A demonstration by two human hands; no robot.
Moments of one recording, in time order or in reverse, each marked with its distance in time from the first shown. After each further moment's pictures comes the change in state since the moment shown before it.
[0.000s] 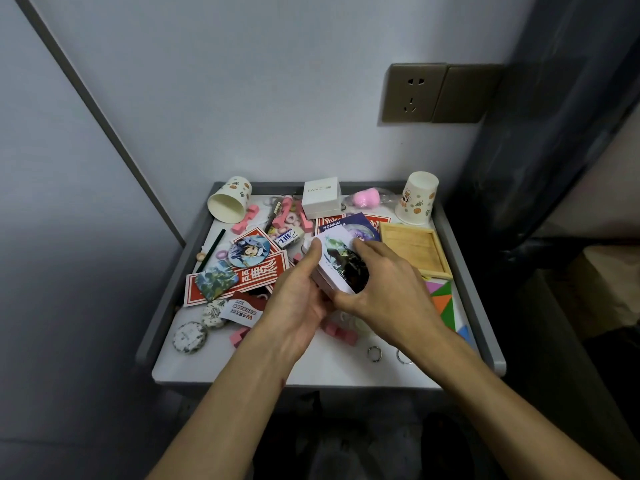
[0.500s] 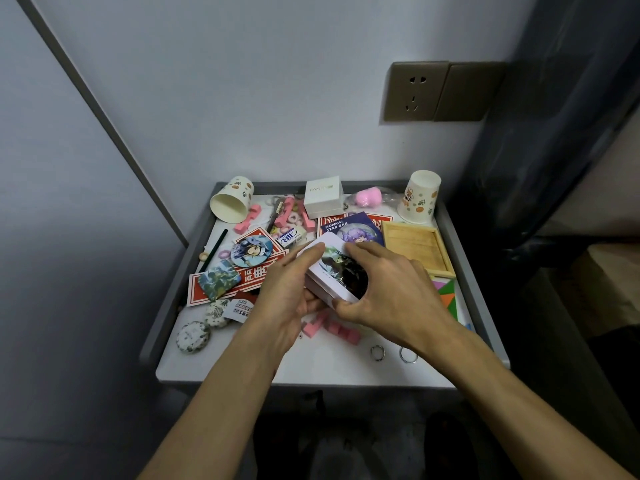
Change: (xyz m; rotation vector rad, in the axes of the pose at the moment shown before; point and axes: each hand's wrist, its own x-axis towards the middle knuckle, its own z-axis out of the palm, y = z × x) left_hand 0.006 0.010 -0.017 0.280 0.061 0.127; right_hand -0.001 0.000 -0.010 -0.169 -0.109 -0.107
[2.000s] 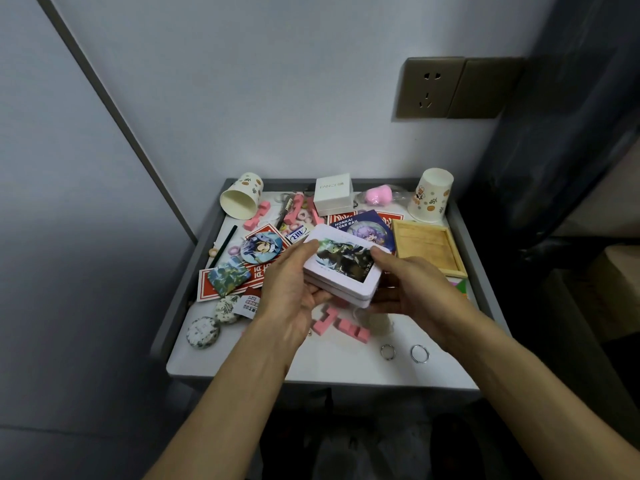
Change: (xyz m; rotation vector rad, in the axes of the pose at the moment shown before) left_hand 0.001 0.002 -0.002 -0.160 0.165 -0.025; right_hand 0.006 0.014 0.002 1.291 -0.253 0.575
